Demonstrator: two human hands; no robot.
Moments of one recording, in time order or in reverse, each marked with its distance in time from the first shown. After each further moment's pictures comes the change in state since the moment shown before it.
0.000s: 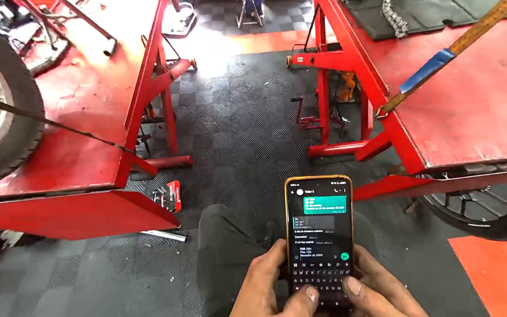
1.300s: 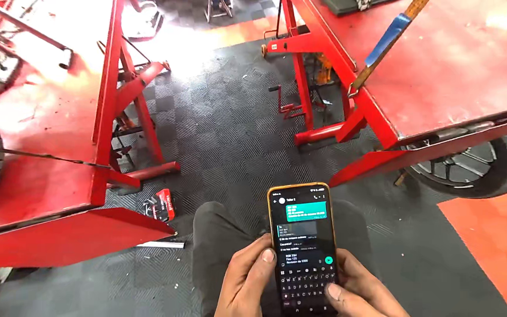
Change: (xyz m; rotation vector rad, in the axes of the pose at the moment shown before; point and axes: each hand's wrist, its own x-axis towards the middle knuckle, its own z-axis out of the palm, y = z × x) left_hand 0.007 -0.032 0.005 -0.053 0.059 0.083; right_hand -0.025 0.019 -0.015 0.103 0.095 0.048
